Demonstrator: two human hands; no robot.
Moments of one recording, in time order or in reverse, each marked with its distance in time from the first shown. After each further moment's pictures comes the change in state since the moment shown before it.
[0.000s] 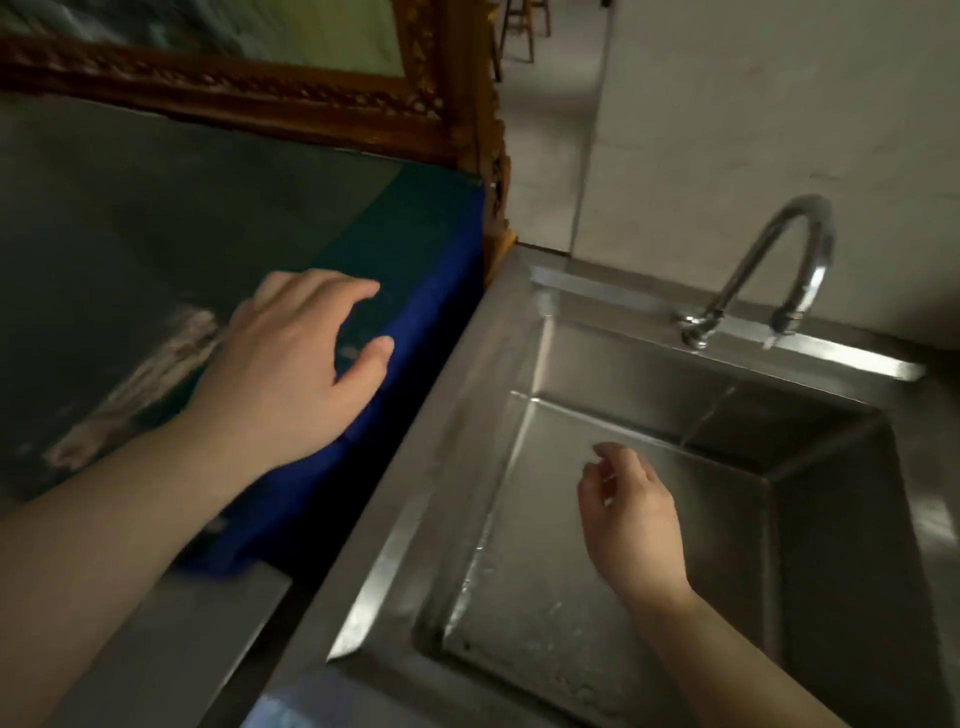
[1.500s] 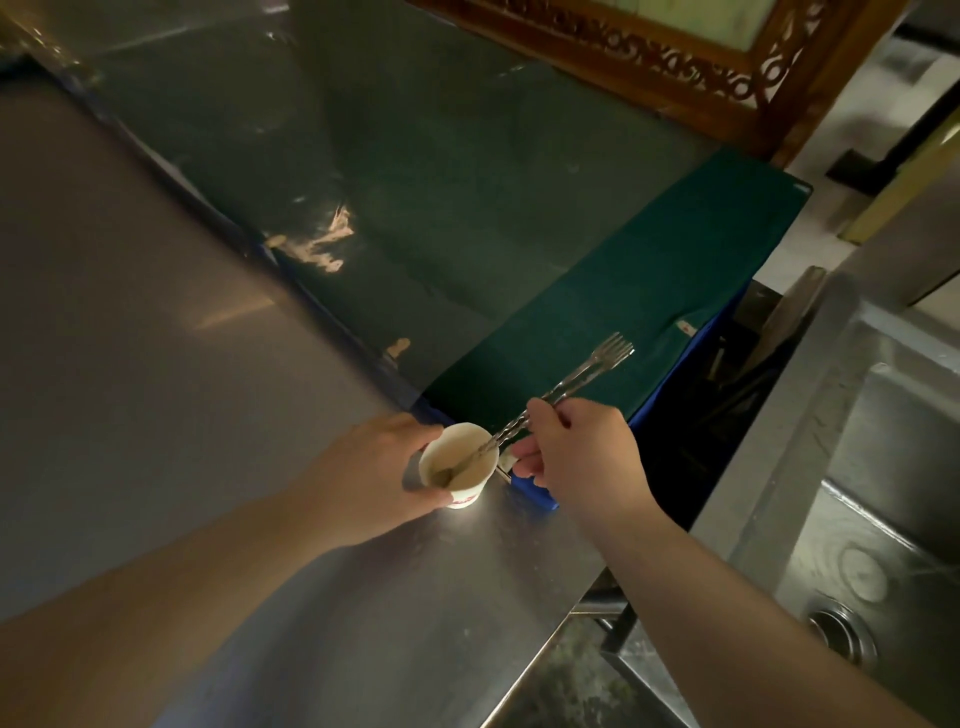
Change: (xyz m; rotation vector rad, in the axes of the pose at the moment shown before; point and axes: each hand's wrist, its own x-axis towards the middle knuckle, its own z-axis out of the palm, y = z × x) left_hand -0.257 -0.310 0.032 -0.311 -0.353 -0.350; right_hand -0.107 -0.309 0.252 0.290 -0.639 0.231
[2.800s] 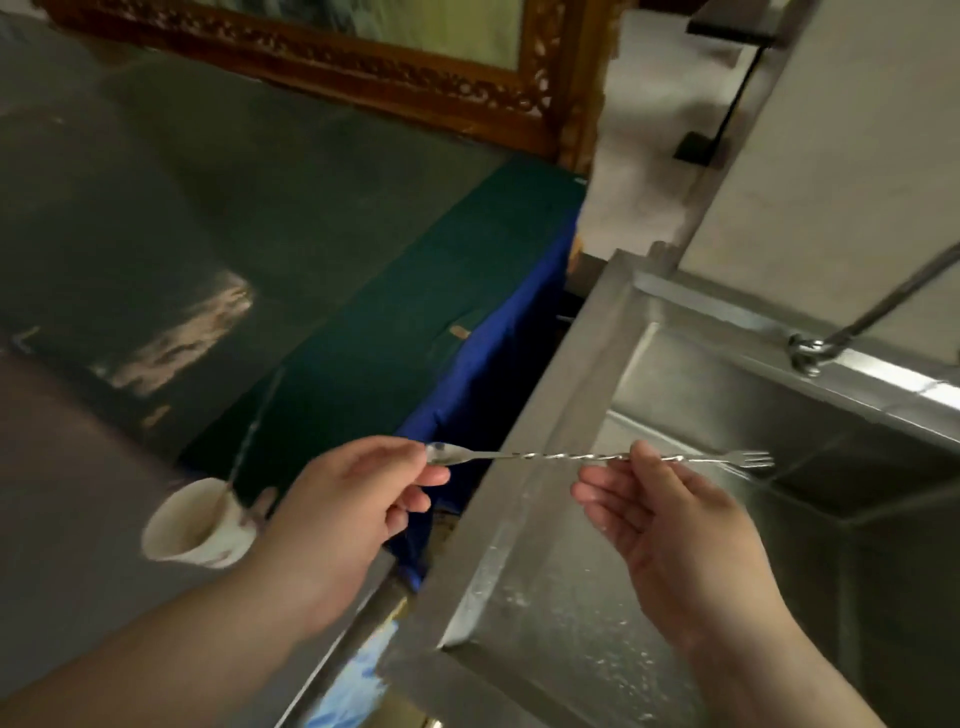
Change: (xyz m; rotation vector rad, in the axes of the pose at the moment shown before) left_hand 0.047 0.241 0.063 -1.157 0.087 -0.362; right_hand -0.062 0.095 -0.258 0.980 0.245 0.157
